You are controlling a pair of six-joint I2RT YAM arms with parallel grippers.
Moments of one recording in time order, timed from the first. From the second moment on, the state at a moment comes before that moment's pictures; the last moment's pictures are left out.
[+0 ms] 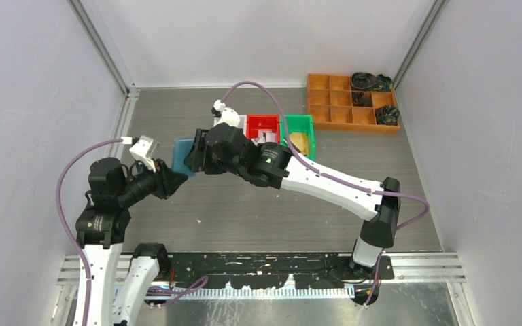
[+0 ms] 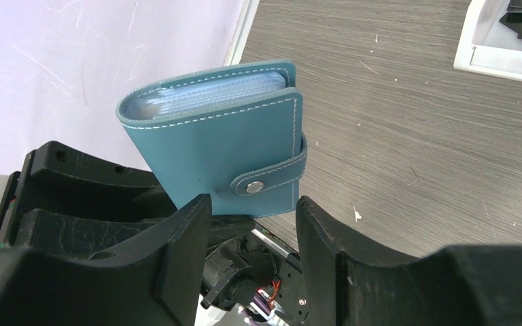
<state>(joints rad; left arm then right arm) -0.01 0.59 0.93 -0.75 0.60 -0.05 1.16 1.72 1.78 -0.53 0.26 0.92</state>
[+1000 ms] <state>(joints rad) 0.00 0.58 0.92 -0.75 0.60 -0.02 1.17 1.79 1.87 -0.59 0.24 0.94</state>
